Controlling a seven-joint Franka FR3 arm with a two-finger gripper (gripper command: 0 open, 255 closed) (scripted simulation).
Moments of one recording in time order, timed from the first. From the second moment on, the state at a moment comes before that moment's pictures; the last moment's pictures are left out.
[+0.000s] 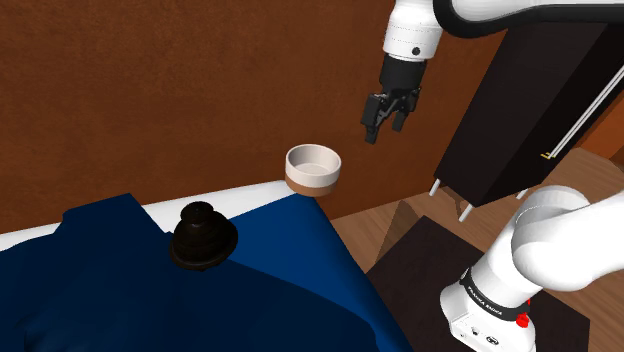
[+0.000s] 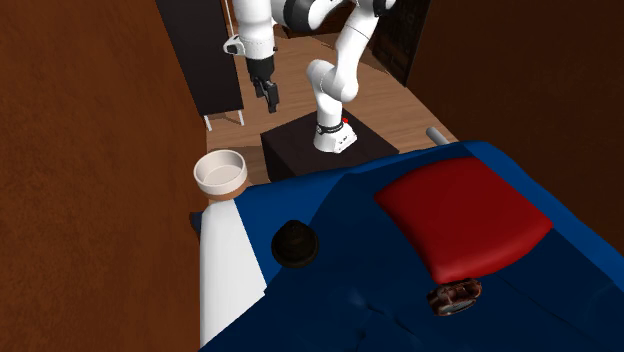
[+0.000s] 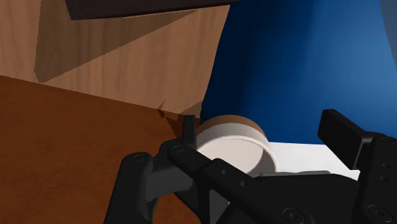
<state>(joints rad) 0.06 -0.64 0.19 -2.31 0.08 1.67 0.26</state>
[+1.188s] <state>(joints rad) 0.13 -0.06 0.50 -1.90 0.01 1.80 0.65</state>
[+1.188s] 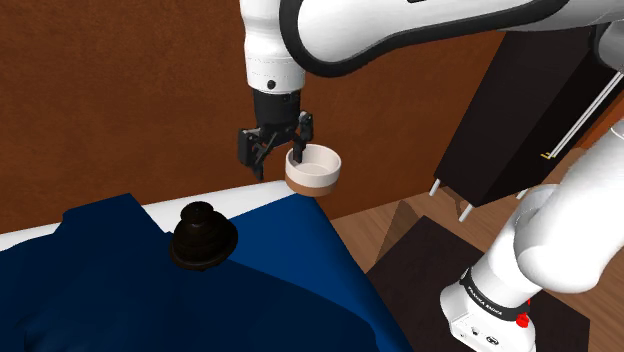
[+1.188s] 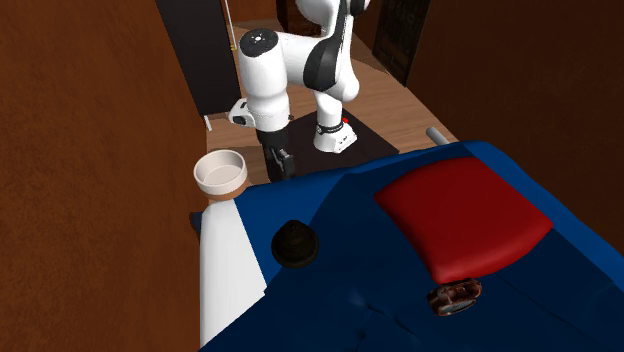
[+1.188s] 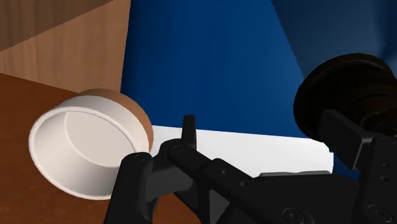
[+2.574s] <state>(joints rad) 0.35 0.49 0.55 -1.43 -0.25 1.79 0.91</state>
